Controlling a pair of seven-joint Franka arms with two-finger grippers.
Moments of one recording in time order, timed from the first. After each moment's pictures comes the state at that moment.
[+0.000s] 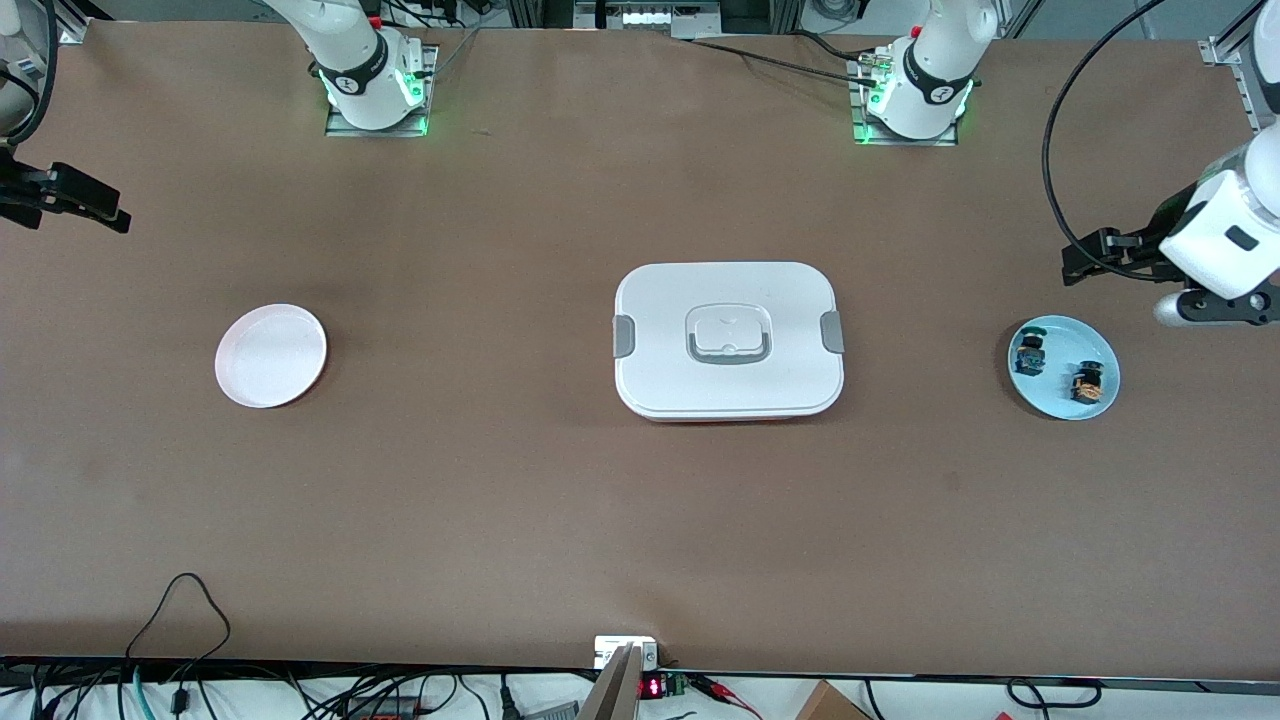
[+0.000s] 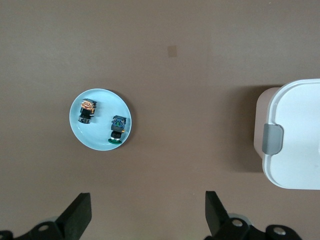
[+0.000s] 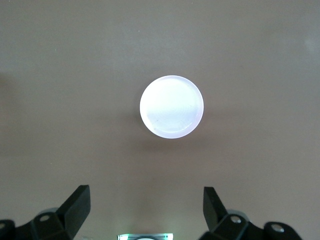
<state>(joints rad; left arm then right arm) 0.10 0.13 -0.19 -1.49 0.09 1.49 -0.09 0.02 0.00 -0.11 -1.58 -0.02 1.51 -0.05</state>
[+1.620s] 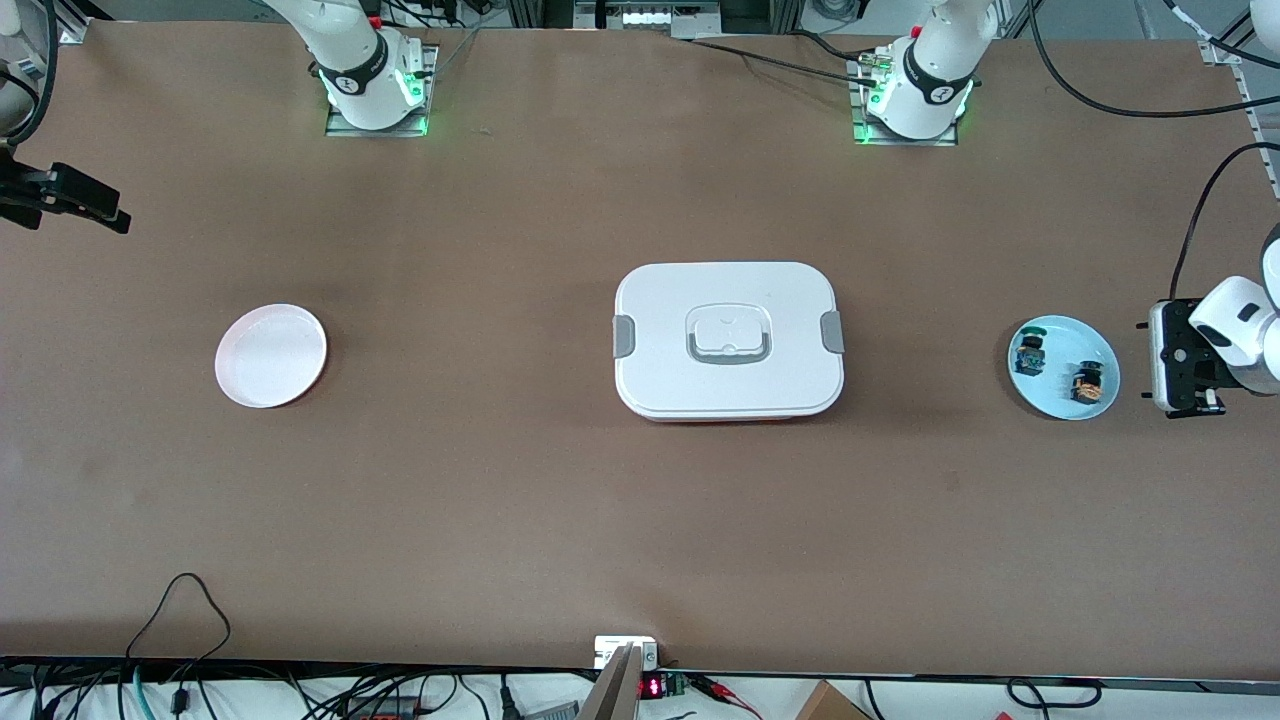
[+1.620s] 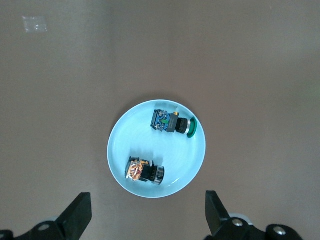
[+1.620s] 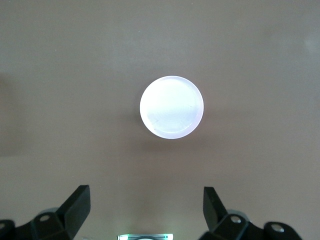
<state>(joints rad) 0.39 0.45 -0.17 -1.57 0.16 1.78 1.76 0.02 0.00 -0.11 -1.58 -0.02 1.51 -0.05</state>
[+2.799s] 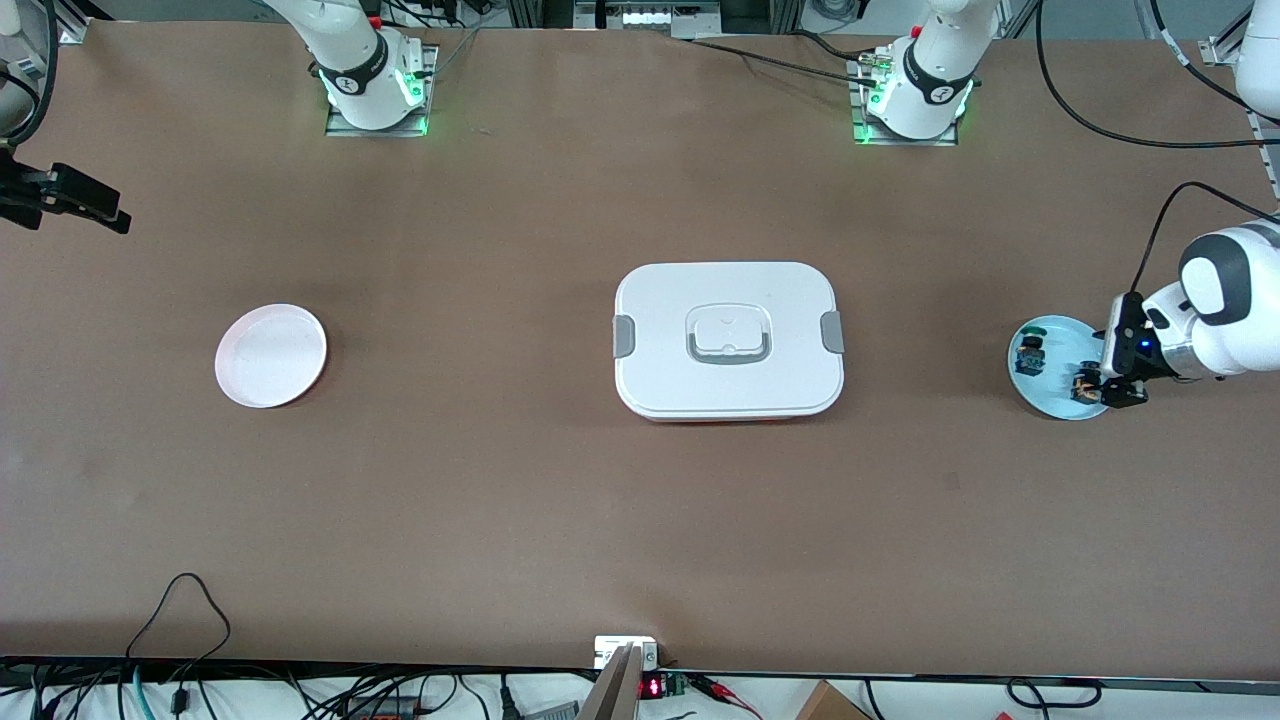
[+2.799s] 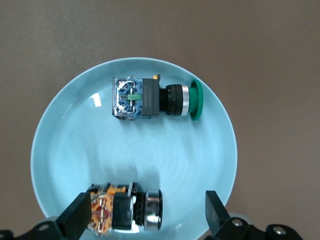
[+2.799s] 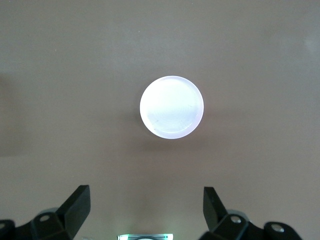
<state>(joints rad) 0.60 0.55 -0.22 -1.90 0.12 2.24 2.12 0.02 0.00 -0.11 -1.58 -0.02 1.51 -0.05</state>
